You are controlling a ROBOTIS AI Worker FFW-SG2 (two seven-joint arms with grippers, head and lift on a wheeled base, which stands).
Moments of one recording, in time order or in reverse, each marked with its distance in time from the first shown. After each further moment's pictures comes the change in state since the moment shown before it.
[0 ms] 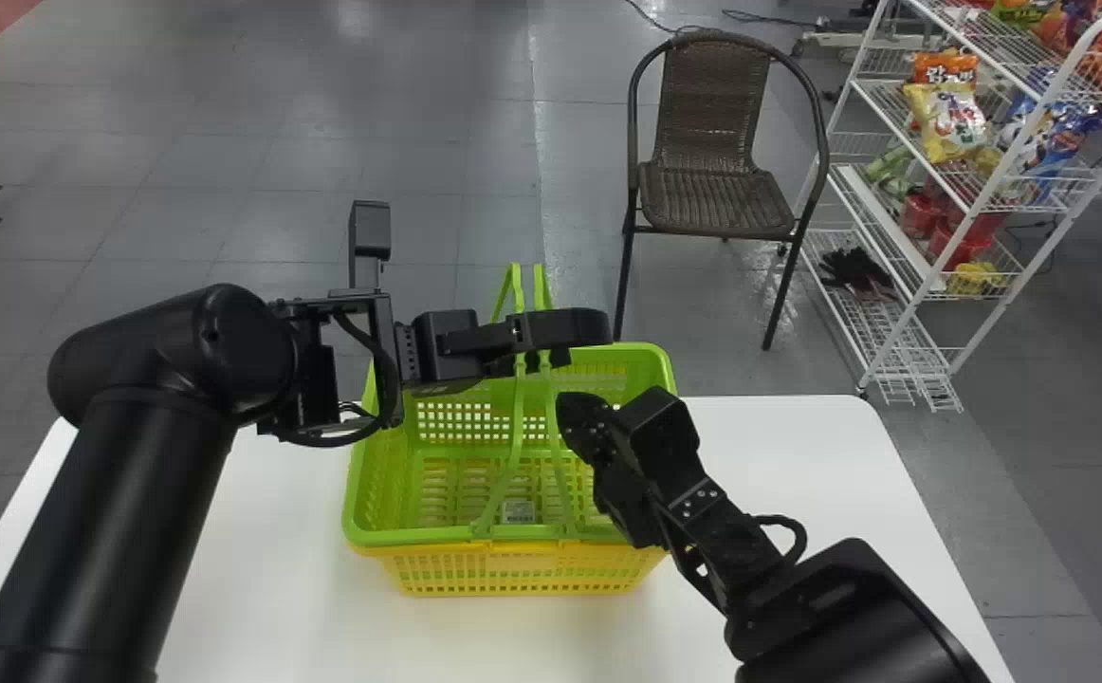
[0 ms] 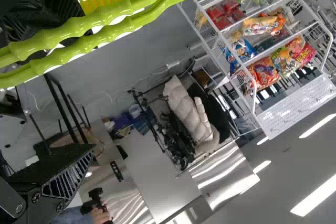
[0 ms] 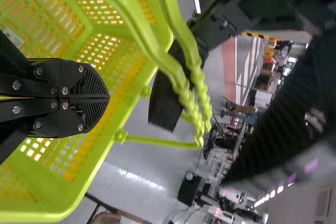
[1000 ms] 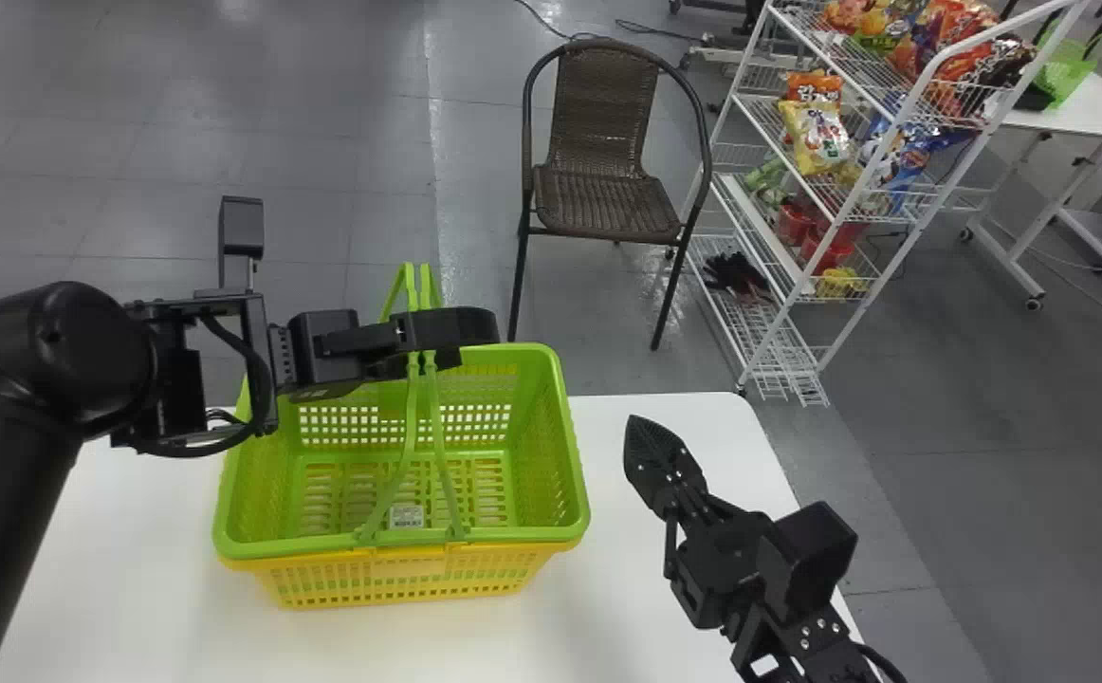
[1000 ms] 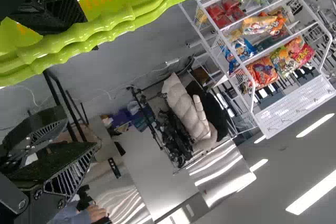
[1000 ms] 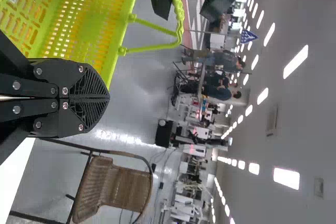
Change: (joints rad) left arm -0.016 0.000 0.002 0.037 0.007 -0.009 -0.010; right arm 0.379 -0.035 -0.310 -0.158 -0.209 -0.415 0.009
